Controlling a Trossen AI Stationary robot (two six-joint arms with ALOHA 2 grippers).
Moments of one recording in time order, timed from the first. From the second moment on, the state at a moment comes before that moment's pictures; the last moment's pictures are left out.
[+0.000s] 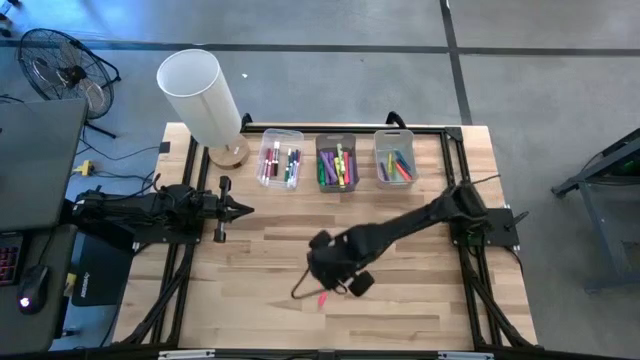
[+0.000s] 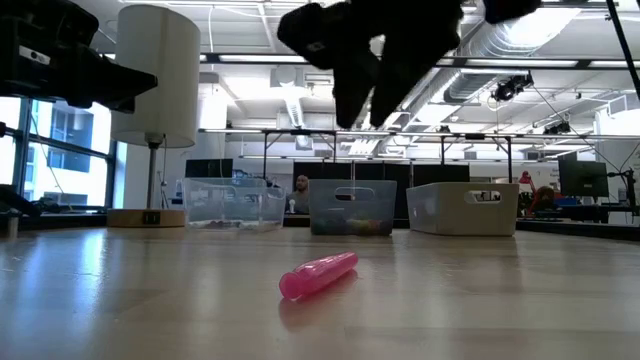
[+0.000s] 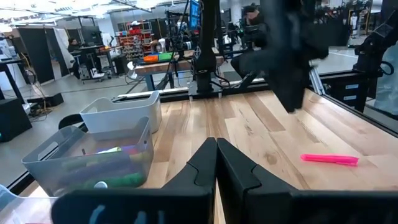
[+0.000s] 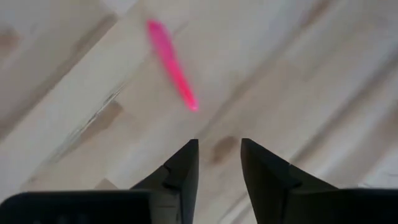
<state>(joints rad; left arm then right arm) -0.07 0.02 0.01 0.02 -0.06 0.13 0.31 2.05 1.78 -0.97 0.00 -0.41</state>
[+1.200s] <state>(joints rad) -0.07 0.02 0.01 0.02 -0.06 0.12 0.36 2.33 1.77 -0.83 0.02 -0.41</state>
